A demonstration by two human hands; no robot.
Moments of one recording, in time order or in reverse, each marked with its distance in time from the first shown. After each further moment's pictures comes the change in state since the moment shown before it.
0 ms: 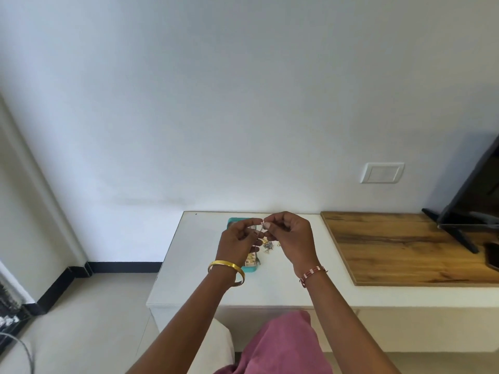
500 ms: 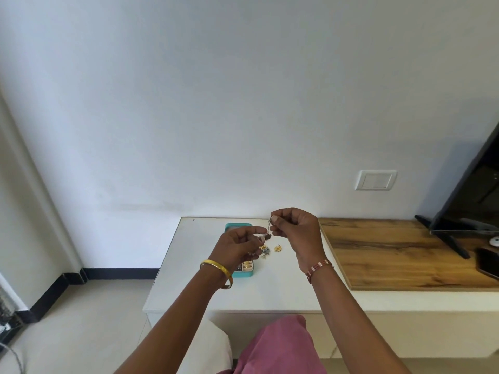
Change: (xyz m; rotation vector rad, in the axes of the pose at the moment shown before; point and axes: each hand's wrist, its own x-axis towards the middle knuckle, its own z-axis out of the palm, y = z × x) left_hand -0.004 0.008 -0.013 -0.139 -0.270 -0.077; right_hand -0.003 -0.026 -0.013 0.096 0.064 0.042
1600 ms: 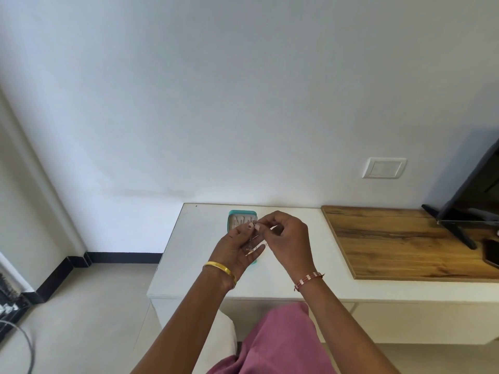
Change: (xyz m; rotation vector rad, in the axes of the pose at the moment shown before) left_hand 0.004 -0.029 -0.005 -0.615 0.123 -0.185; right_hand -0.017 0.026 0.026 -0.497 -0.007 -0.192
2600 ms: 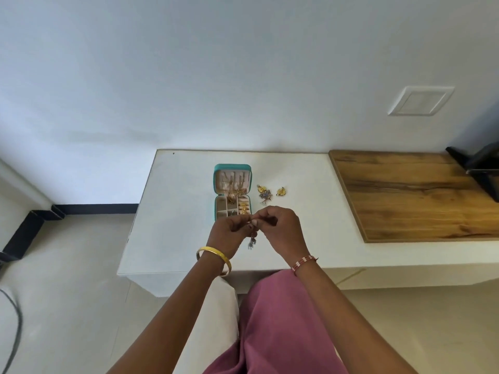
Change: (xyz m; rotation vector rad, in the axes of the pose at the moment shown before) left_hand 0.097 -0.049 -0.060 0.920 0.090 0.049; right_hand 0.045 0.127 0.061 -0.029 -0.221 0.290
